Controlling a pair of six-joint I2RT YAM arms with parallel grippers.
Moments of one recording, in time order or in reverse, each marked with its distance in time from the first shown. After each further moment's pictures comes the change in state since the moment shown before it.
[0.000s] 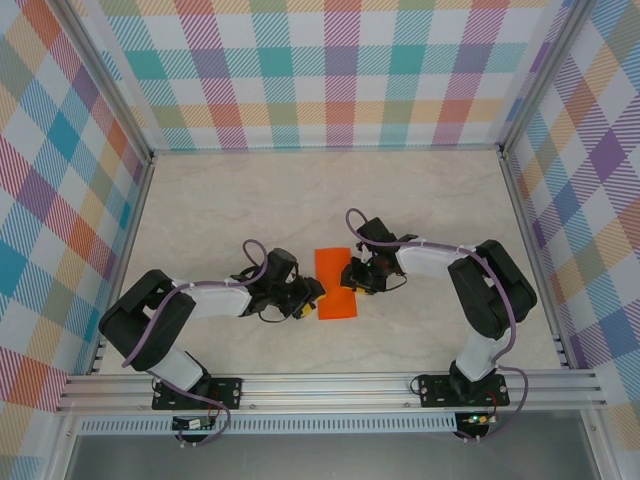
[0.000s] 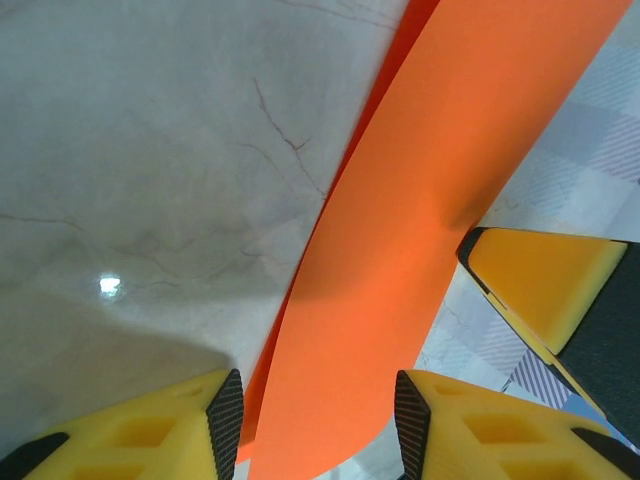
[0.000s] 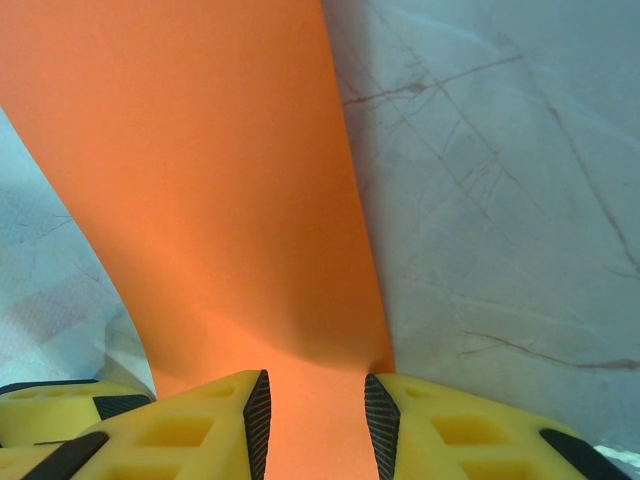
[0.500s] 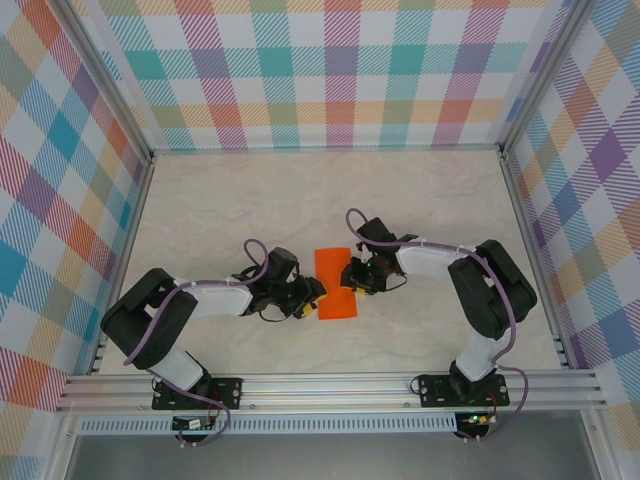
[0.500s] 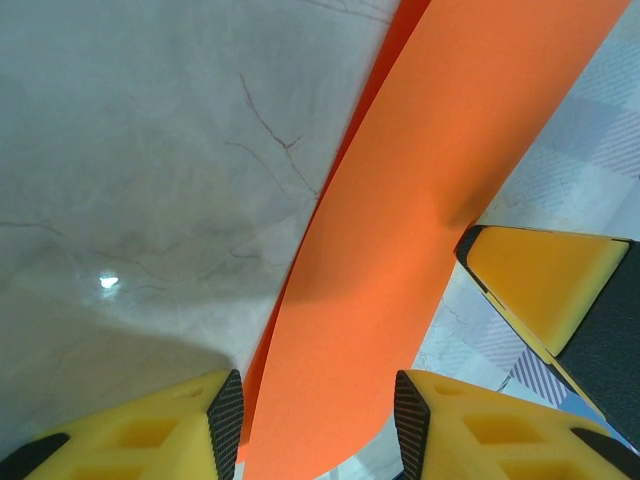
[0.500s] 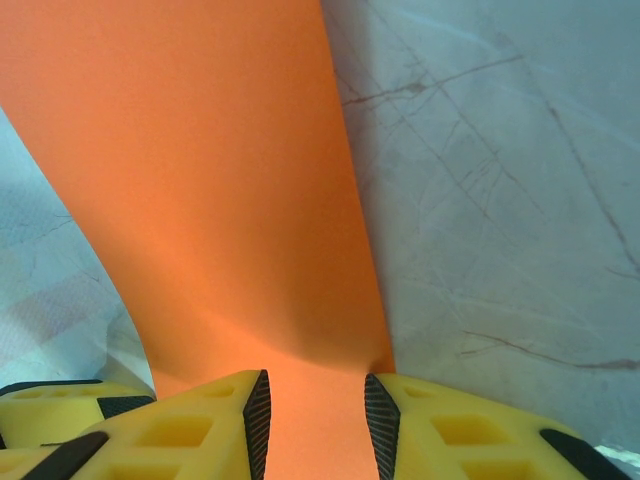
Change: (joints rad) left arm -0.002 0.016 0.009 0.007 0.013 -0.001; right arm -0.002 0.000 0.000 0.000 -0.001 0.000
